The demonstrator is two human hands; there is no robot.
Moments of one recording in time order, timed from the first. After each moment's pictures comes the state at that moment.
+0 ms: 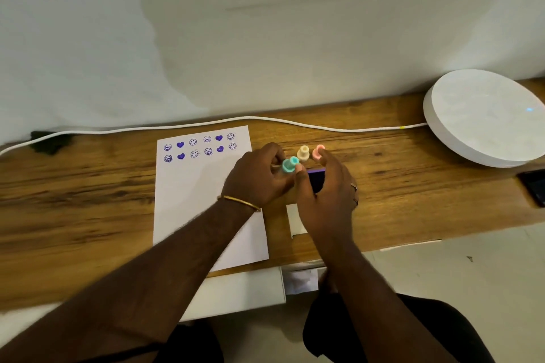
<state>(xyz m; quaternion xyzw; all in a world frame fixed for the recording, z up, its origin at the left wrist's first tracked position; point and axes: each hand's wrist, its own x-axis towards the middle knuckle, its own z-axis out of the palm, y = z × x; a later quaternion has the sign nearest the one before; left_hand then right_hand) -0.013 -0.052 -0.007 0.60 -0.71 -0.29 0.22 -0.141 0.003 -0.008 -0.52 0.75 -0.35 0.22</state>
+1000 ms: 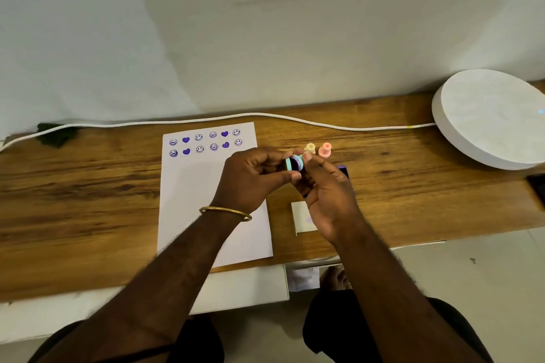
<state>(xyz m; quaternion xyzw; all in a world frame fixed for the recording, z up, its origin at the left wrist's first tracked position) 0.002 -0.026 0.018 0.54 -0.59 -0.45 0.41 -0.147 -0.013 0.005 -0.16 0.46 -0.54 0.69</state>
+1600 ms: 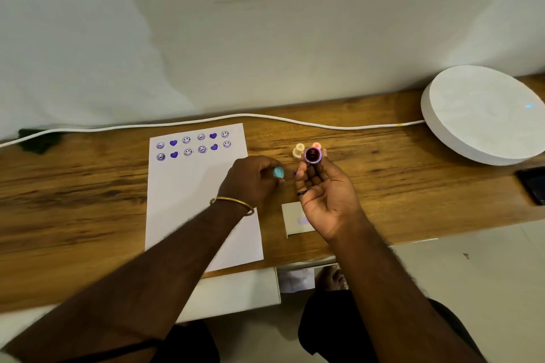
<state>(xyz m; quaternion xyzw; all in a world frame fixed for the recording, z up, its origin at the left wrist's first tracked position) -0.010 -0.055 -0.033 0.62 -0.66 -0.37 0.20 -0.161 -0.018 0.008 0.09 0.38 -0.58 0.72</state>
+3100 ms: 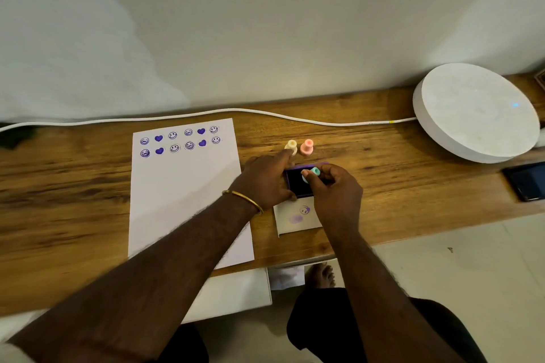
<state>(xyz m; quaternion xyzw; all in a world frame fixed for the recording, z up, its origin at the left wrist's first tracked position) -0.045 -0.064 -0.036 0.54 -0.77 -0.33 0.05 -0.185 -0.014 -0.046 -0.45 0.77 -0.36 0.27</state>
